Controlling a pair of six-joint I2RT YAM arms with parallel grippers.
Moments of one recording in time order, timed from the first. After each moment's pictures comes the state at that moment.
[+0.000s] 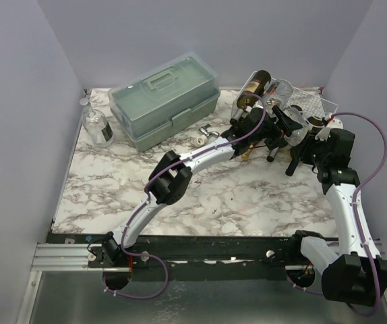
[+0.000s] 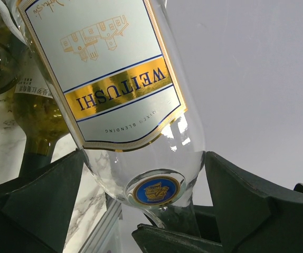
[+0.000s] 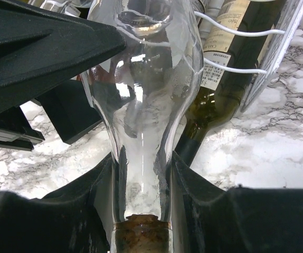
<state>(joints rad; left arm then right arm) -0.91 2.47 2.18 0.09 0.17 -1.42 -0.15 0.97 0.80 -0.35 -0.16 0.14</state>
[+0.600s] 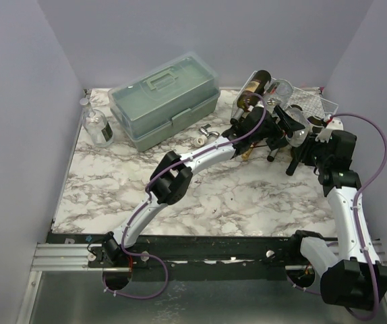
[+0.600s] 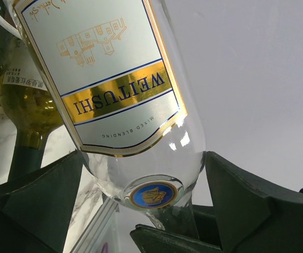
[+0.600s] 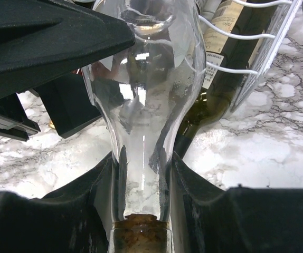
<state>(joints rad) -0.91 2.50 2.23 0.07 0.20 -1.42 -0.16 0.94 0.80 -0.38 -0.17 0.07</state>
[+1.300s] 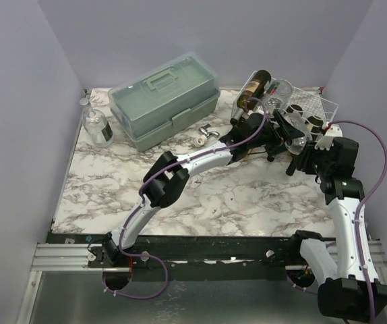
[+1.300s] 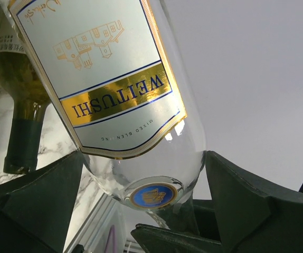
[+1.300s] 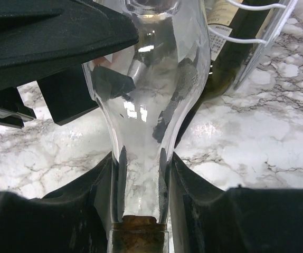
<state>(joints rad) -0.93 2.38 2.04 0.17 0.21 -1.39 -0.16 0.83 0.80 -0.53 -0.19 0.02</state>
